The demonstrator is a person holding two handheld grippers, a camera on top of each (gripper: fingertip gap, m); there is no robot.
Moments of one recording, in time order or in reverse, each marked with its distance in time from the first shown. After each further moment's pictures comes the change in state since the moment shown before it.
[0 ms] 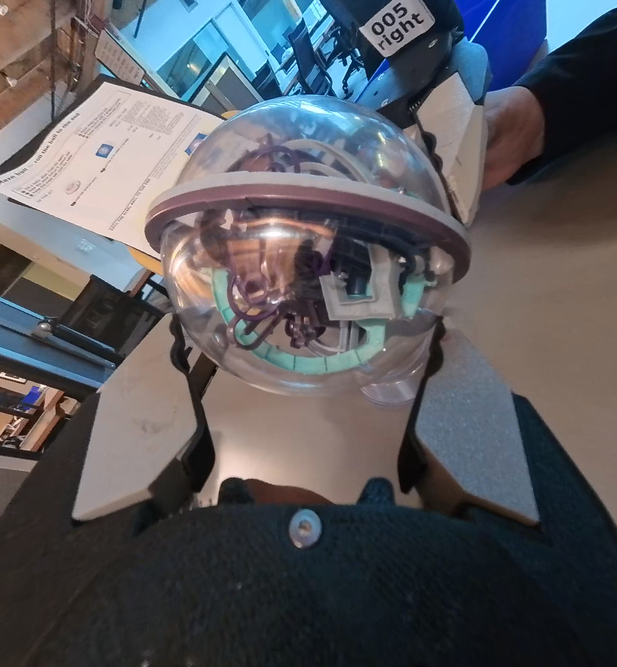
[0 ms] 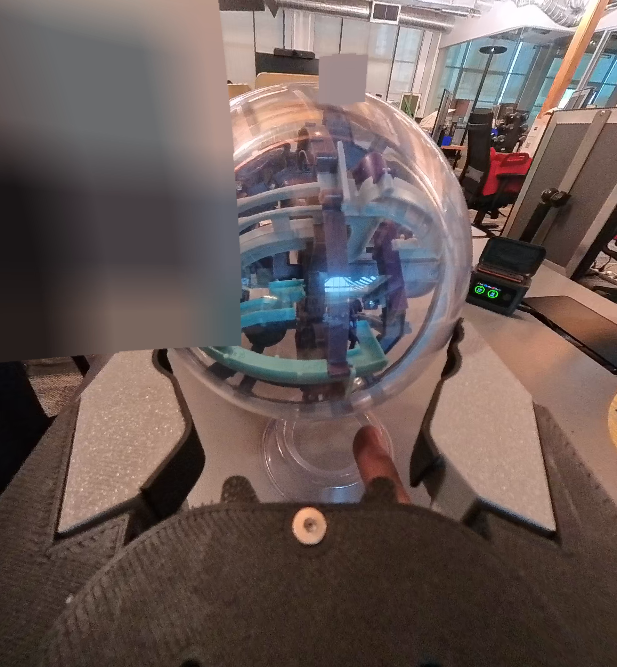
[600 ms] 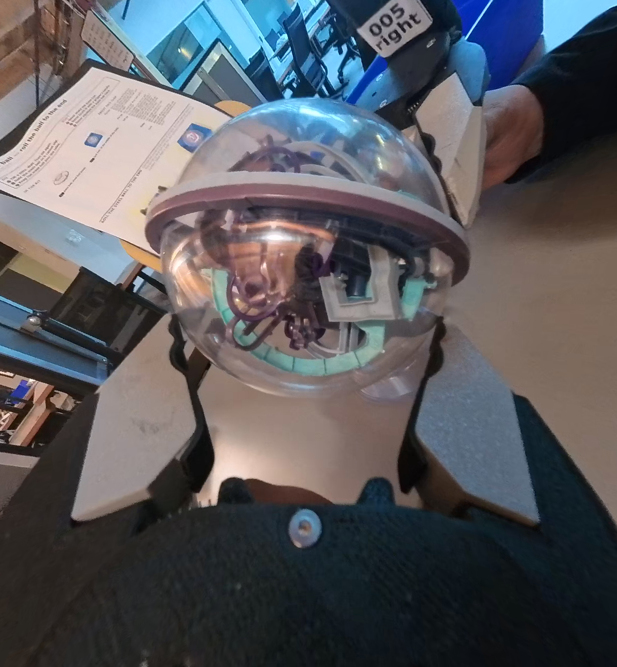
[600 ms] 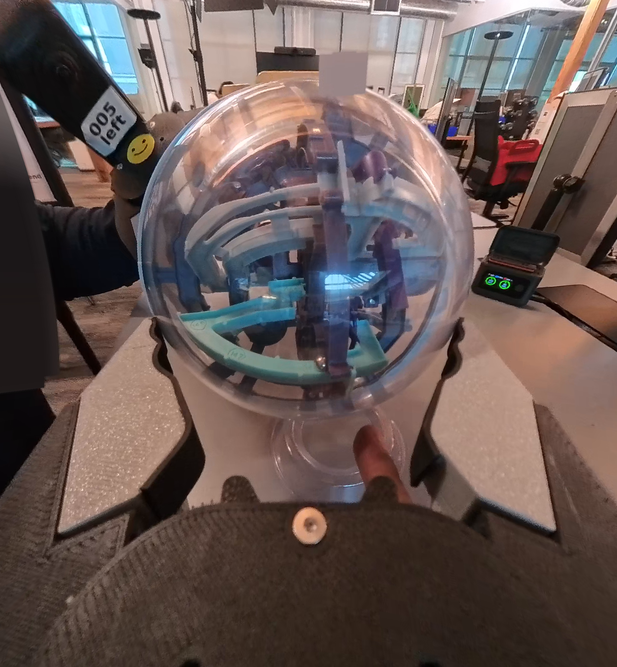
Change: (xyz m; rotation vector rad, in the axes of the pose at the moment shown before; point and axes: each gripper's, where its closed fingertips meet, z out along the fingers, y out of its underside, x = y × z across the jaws) left arm 0.002 0.001 -0.001 -0.023 0.017 -0.015; right arm -0.002 0.004 0.001 -0.006 -0.011 0.040
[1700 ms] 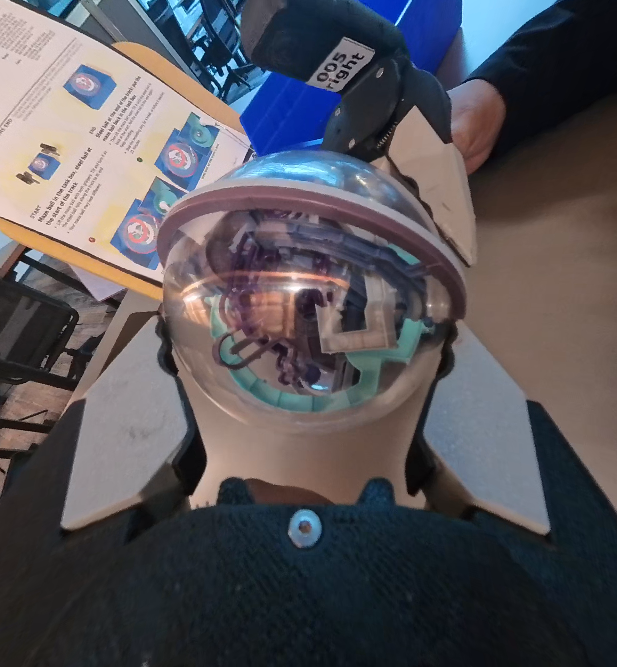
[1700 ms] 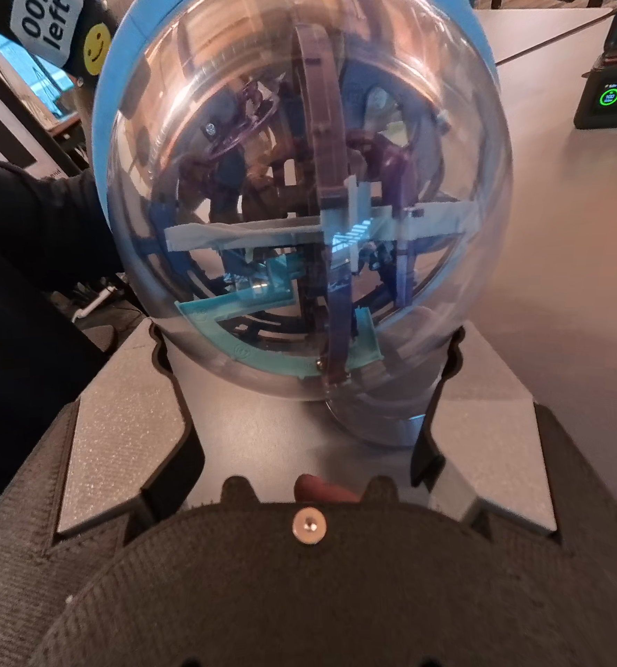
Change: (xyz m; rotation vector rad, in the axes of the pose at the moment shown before) left arm 0.021 0.013 0.015 -0.055 0.233 -0.080; right arm -0.014 0.060 0.009 -0.221 -0.075 0.321
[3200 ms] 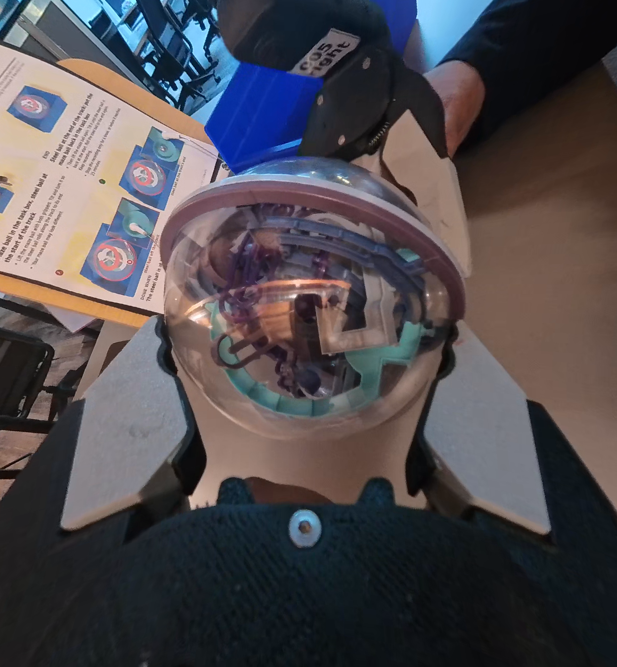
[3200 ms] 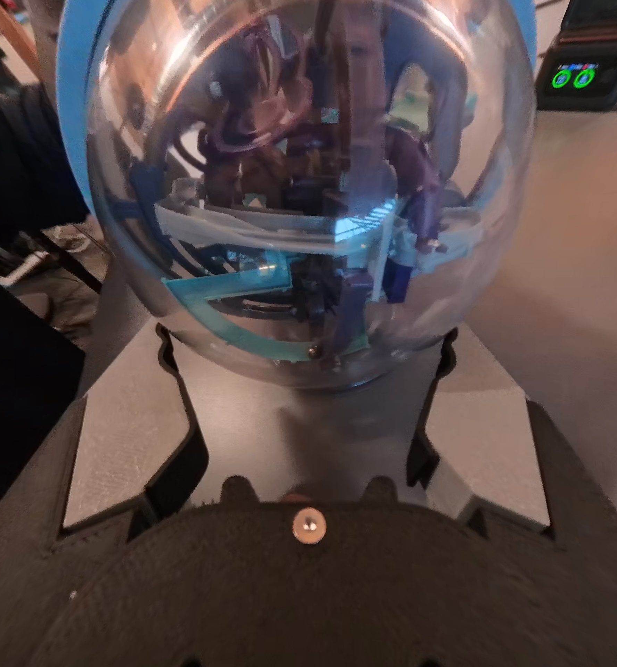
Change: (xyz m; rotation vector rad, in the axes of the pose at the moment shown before) left arm -0.002 0.000 0.018 0.011 0.110 0.077; right arm 0.016 0.019 -0.009 -0.086 0.117 -0.079
